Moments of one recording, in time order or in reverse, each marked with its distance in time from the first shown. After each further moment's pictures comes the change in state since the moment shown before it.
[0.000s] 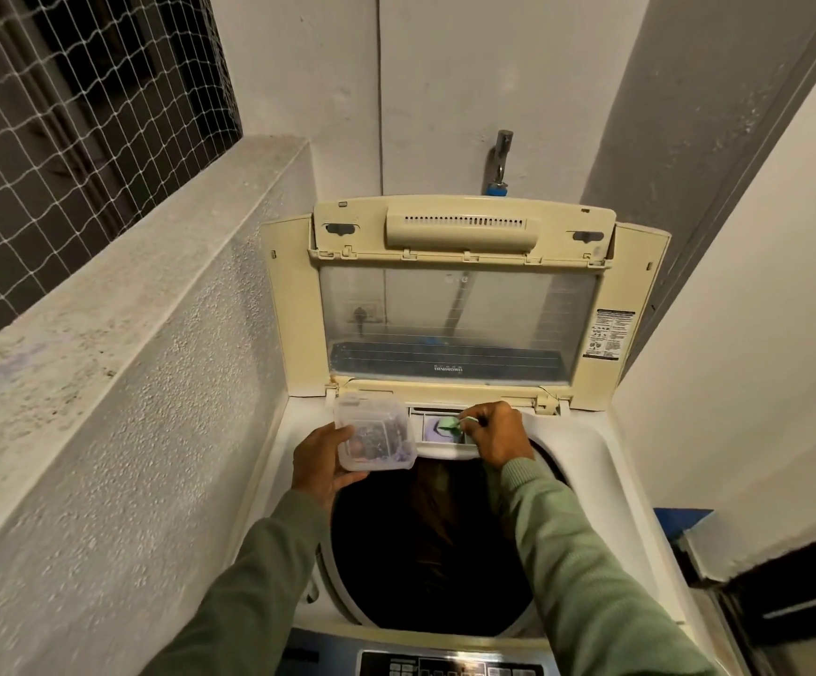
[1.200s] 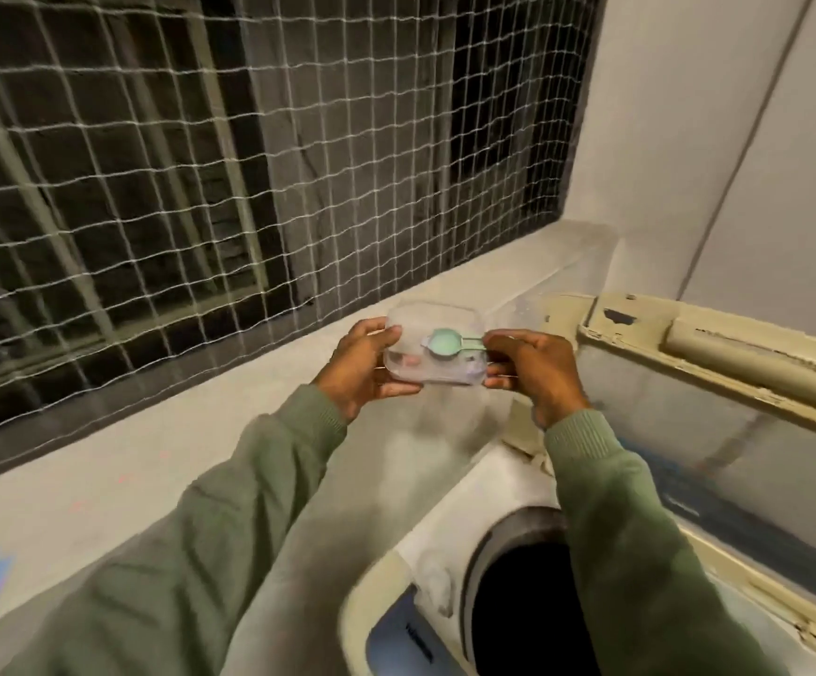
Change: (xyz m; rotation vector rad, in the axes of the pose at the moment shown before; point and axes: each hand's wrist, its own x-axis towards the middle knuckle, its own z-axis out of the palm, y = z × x) left_hand -0.174 0.152 -0.103 -0.141 0.322 0.505; right_hand -0.073 -0.289 0.040 0.727 -0.618 -0.232
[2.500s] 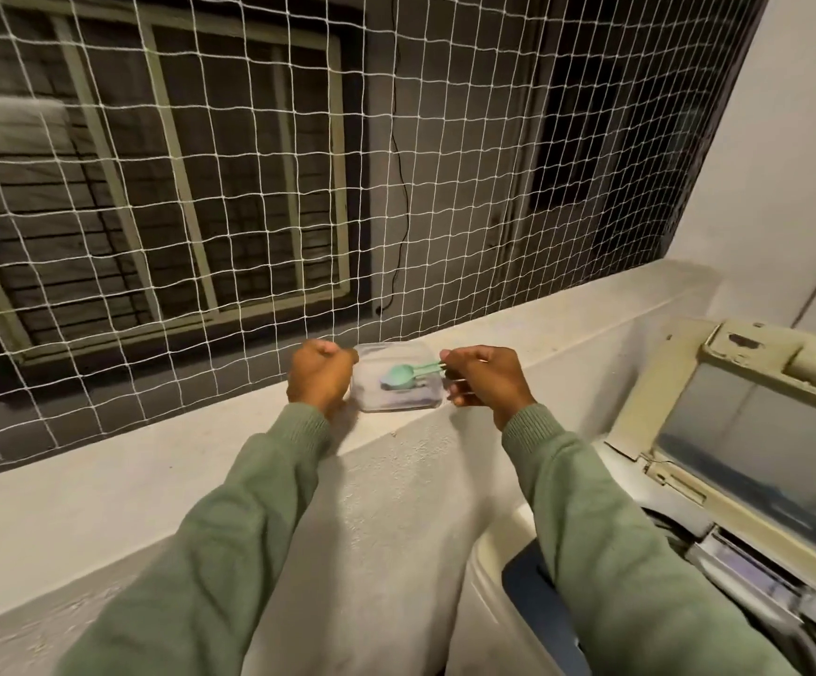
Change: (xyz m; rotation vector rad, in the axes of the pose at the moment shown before) left_hand -0.152 0.016 -0.219 0.217 0.690 0.151; right_hand -0.131 0.042 0.204 -0.181 -0.281 -0.019
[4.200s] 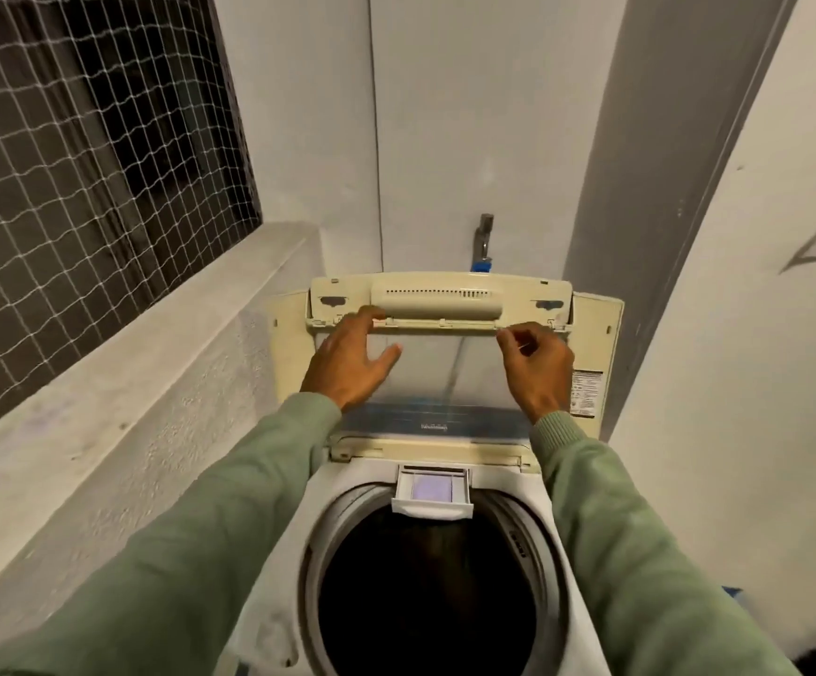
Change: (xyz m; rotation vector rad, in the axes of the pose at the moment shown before) left_hand -0.157 0.015 0.448 0.381 -1.079 0.979; right_hand -0.084 0.044 -0.439 -0.525 1.266 -0.188
